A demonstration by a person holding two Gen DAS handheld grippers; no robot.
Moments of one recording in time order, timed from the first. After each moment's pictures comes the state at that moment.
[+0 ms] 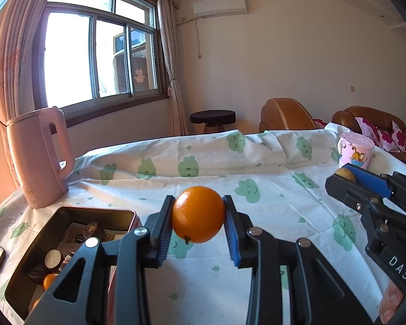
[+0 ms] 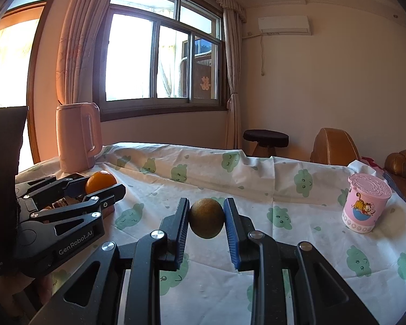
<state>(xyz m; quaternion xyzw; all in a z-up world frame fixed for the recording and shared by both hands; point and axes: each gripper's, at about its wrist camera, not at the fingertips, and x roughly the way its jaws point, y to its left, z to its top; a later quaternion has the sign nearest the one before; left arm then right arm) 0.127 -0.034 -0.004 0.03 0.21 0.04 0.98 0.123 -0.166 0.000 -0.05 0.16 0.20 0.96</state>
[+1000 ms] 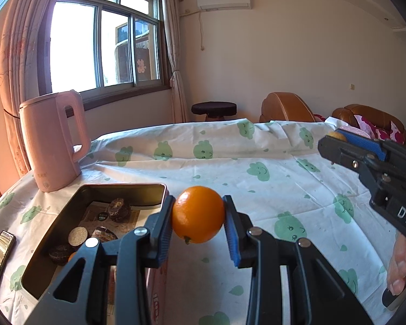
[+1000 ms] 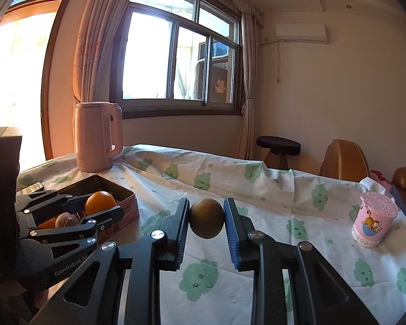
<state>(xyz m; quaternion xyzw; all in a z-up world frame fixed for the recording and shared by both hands) 0.090 0.003 -0.005 0.02 0.23 0.03 0.97 0.107 -0.134 0.021 -0.07 0.15 0.24 0.96</state>
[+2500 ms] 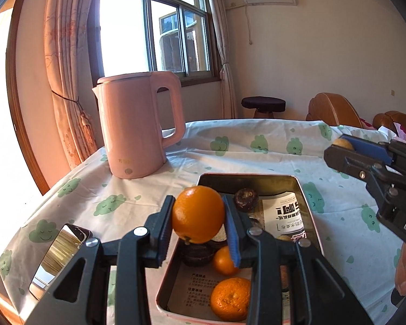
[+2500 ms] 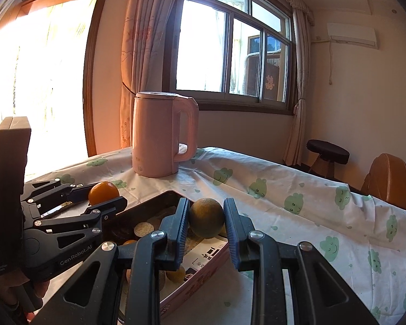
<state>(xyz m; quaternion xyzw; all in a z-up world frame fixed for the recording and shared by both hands) 0.061 0.139 0.004 0.00 0.25 0.15 0.96 0.105 0.011 0.029 -0.10 0.17 0.35 0.91</state>
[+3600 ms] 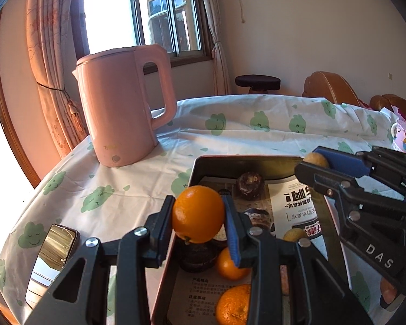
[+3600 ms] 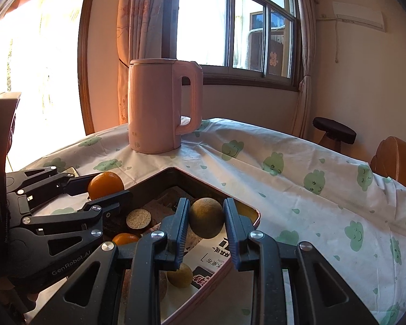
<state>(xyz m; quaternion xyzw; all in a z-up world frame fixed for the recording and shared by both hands) 0.093 0.148 -0.012 0.01 0.31 0.13 0.94 0.136 0.048 -0.007 -0.11 0.24 0.35 0.90</state>
